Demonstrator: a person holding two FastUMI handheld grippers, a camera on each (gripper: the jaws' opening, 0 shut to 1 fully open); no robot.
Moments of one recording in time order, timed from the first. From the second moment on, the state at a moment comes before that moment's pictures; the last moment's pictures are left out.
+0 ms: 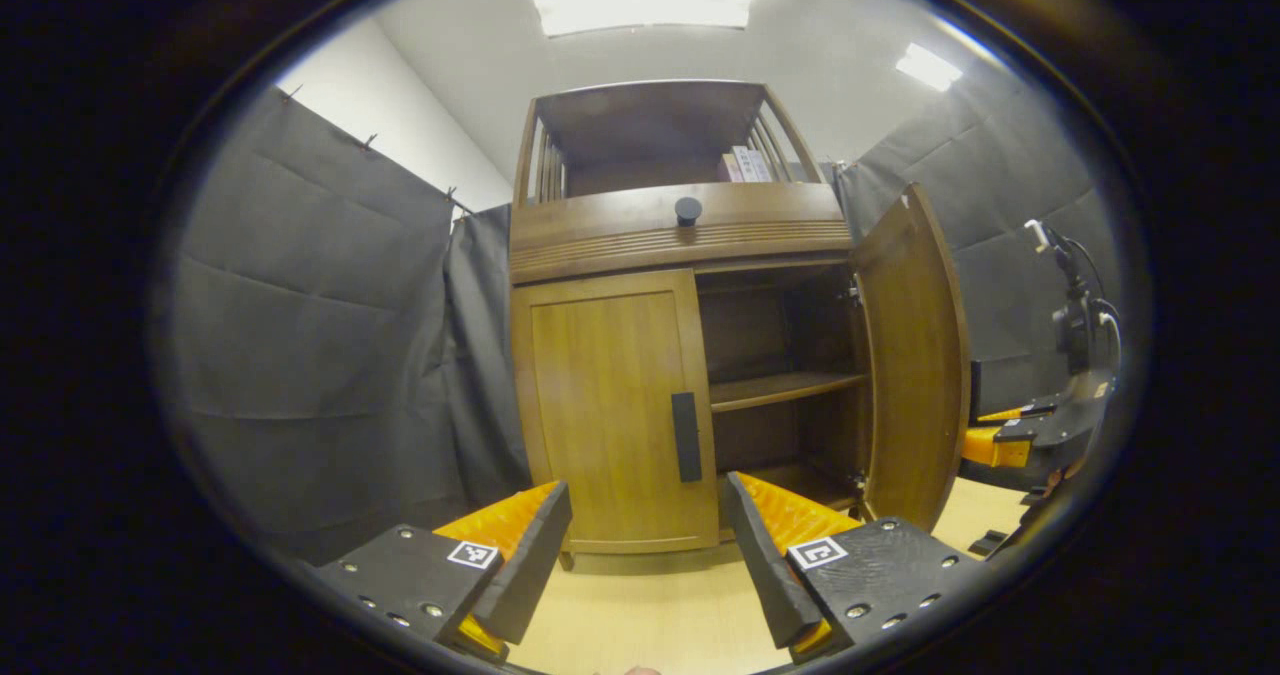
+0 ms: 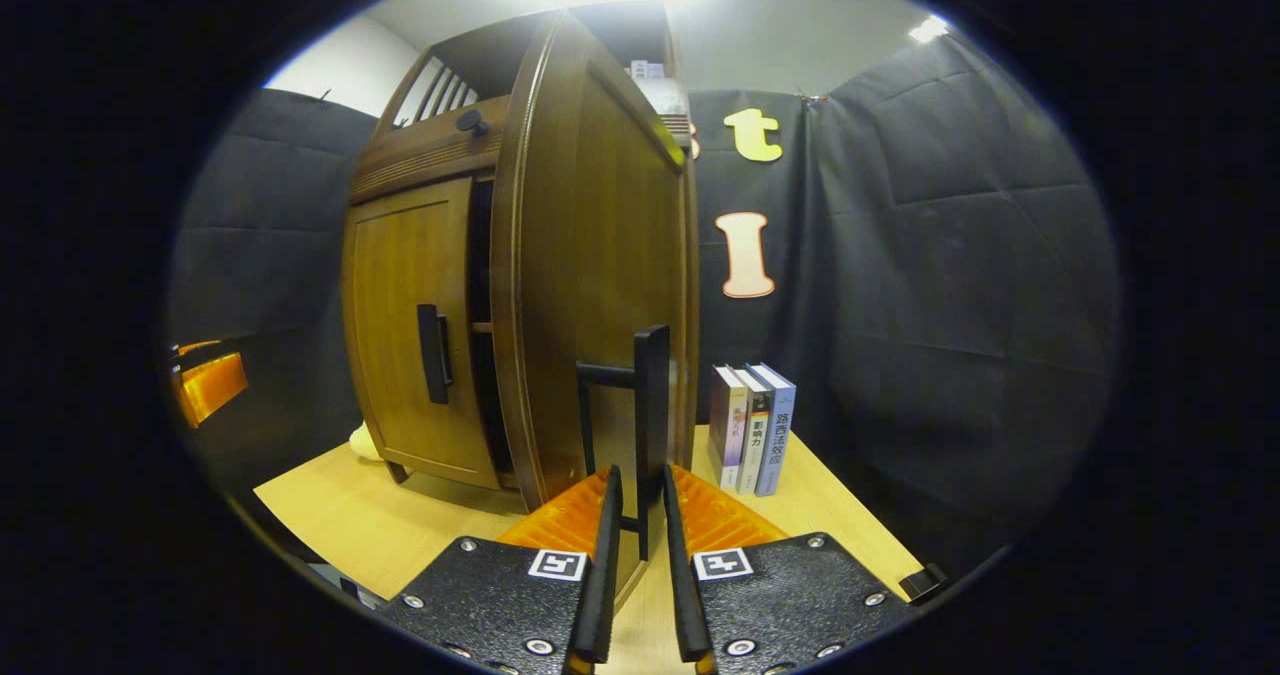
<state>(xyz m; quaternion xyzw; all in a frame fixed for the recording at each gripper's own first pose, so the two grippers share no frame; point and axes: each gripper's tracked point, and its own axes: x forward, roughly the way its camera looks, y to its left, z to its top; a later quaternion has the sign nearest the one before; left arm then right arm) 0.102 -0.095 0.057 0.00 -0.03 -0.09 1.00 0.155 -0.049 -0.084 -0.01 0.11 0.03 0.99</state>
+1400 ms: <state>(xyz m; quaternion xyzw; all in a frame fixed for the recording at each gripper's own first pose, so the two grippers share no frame) 0.242 -0.124 0.057 -0.05 -0.03 -0.13 0.99 0.084 -0.116 -0.030 -0.03 0.05 -0.08 0.99</state>
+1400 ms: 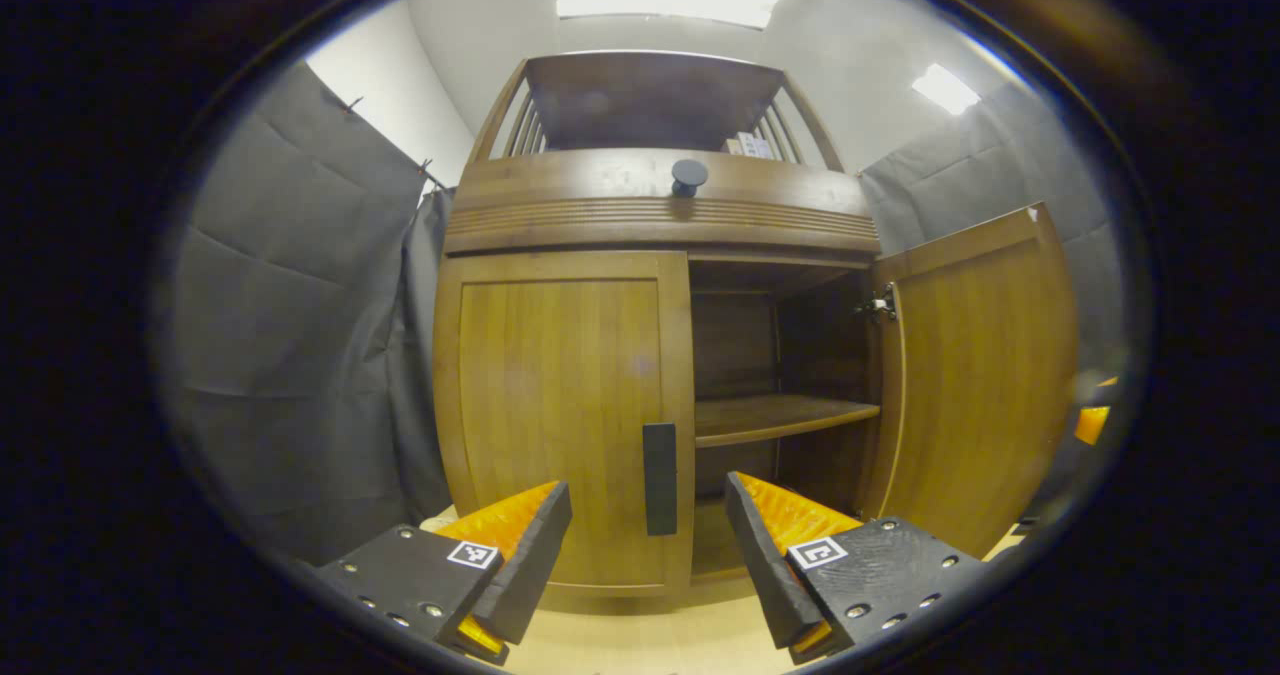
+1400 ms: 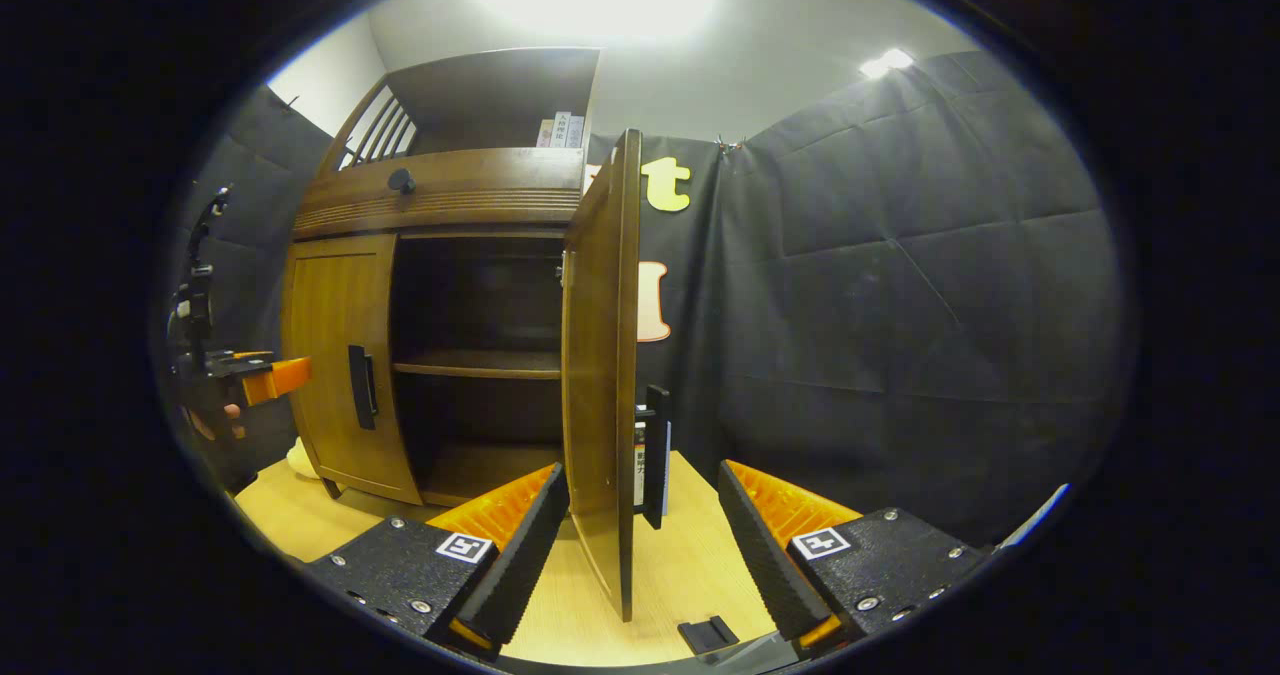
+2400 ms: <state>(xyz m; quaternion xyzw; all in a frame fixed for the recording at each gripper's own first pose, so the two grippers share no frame) 0.358 -0.182 0.006 -0.05 0.03 -0.15 0.99 0.069 -0.120 -0.044 -0.03 0.07 -0.15 0.99</state>
